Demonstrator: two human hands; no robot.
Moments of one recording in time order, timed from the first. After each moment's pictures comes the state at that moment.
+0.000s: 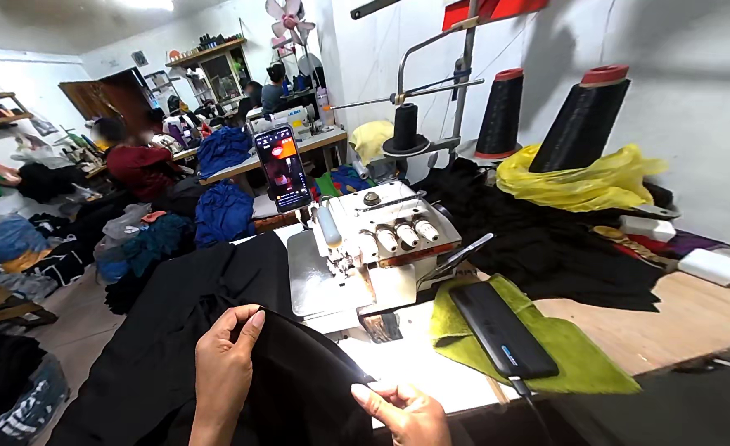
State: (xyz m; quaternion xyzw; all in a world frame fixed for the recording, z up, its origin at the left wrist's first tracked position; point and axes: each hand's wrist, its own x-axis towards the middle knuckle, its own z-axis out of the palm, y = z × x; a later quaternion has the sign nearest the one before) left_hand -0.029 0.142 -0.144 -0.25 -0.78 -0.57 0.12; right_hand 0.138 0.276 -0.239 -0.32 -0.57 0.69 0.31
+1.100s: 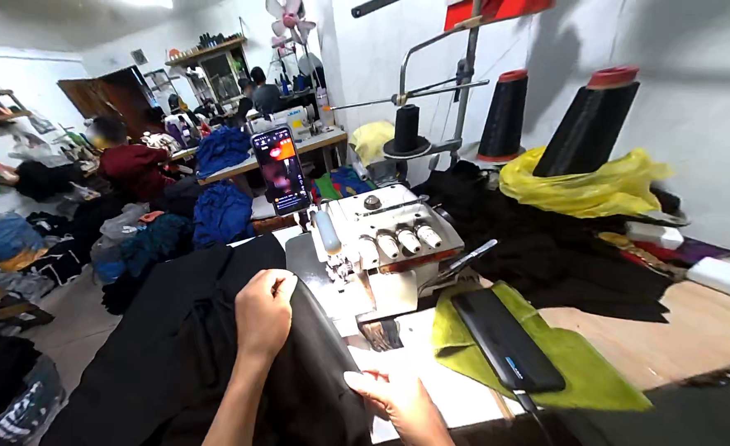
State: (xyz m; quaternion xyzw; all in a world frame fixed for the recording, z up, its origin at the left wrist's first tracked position) left_hand -0.056 0.211 -0.125 -0.28 -0.87 -0.37 0.15; right_hand 0.103 0.321 -0.252 -0.27 -0.56 0.76 0.16
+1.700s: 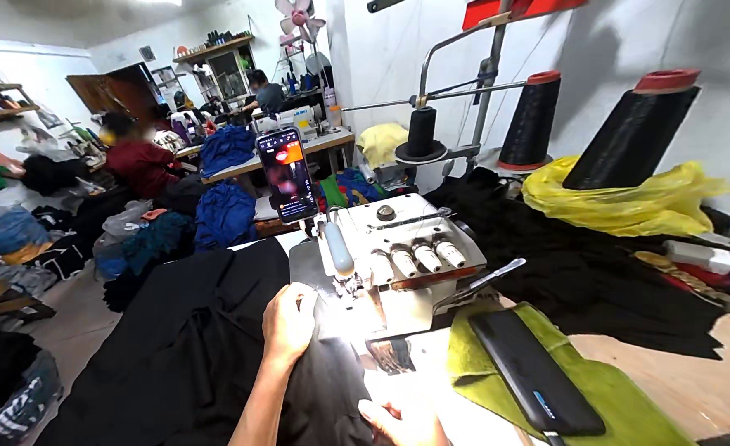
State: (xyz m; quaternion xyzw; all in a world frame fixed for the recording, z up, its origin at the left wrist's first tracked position) left_hand -0.087 0.239 -0.167 -0.28 -0.89 -0.35 0.01; right_hand 0.109 0.314 -0.260 -0.28 -0.65 0.68 0.19
